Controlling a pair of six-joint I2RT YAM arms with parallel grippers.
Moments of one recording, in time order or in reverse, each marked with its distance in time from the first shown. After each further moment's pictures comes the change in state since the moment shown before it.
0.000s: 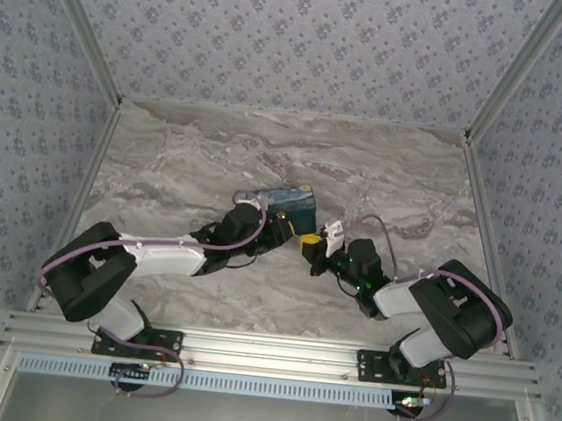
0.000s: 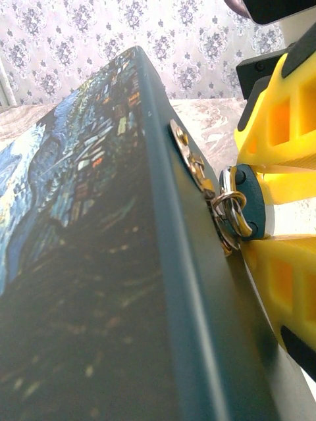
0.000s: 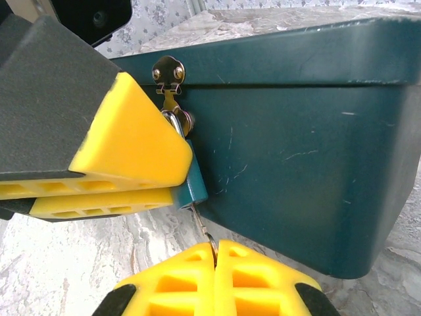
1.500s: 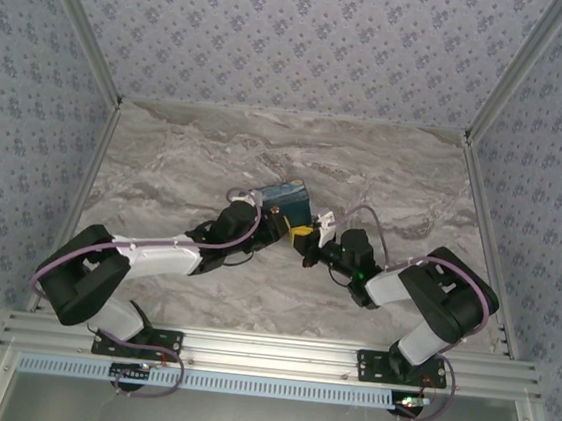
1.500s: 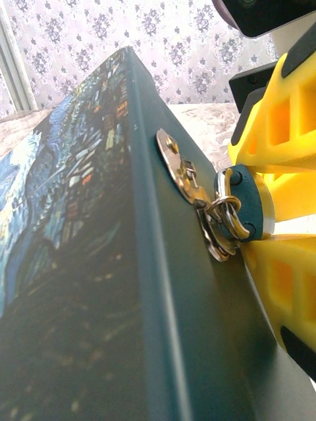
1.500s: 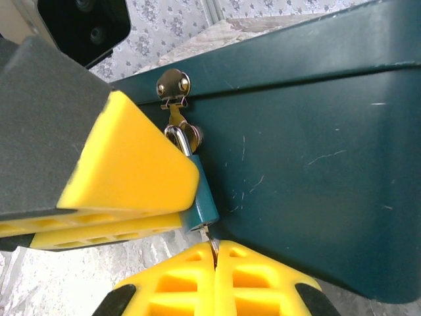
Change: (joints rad) left arm 0.019 -0.029 -0.011 -0.002 -0.026 -0.005; right arm 0.000 0.095 0.106 0.020 -0.059 0.053
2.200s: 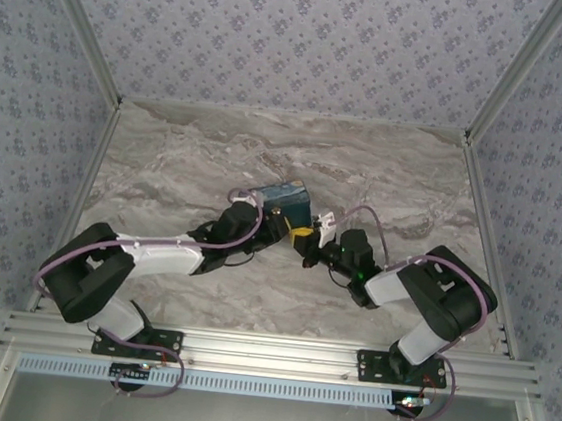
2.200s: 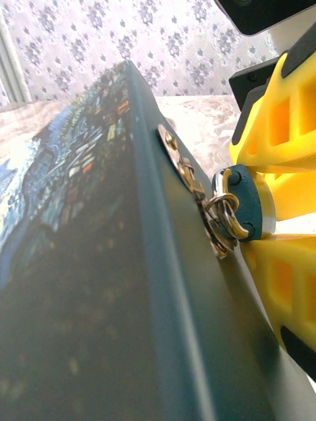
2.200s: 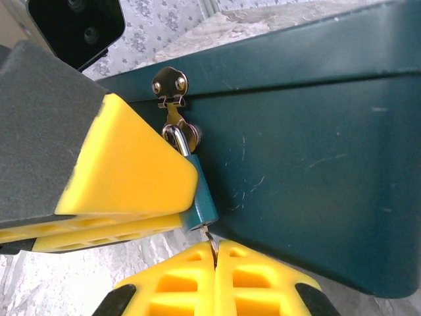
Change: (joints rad) left arm 0.002 0.044 0.001 0.012 0.018 0.010; right arm 0.010 0.018 -0.020 -0.004 0.023 0.040
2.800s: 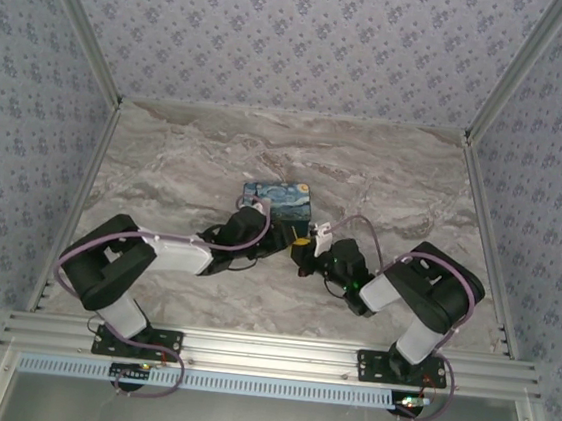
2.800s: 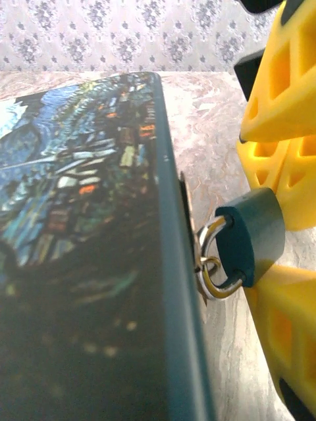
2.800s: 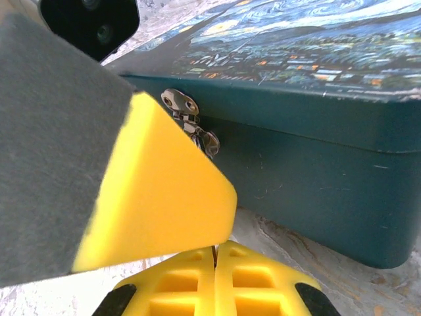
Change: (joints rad) left arm -0.008 0.091 -0.001 0.039 0.048 0.016; right arm 0.079 0.072 -0.026 0.051 0.118 0.080
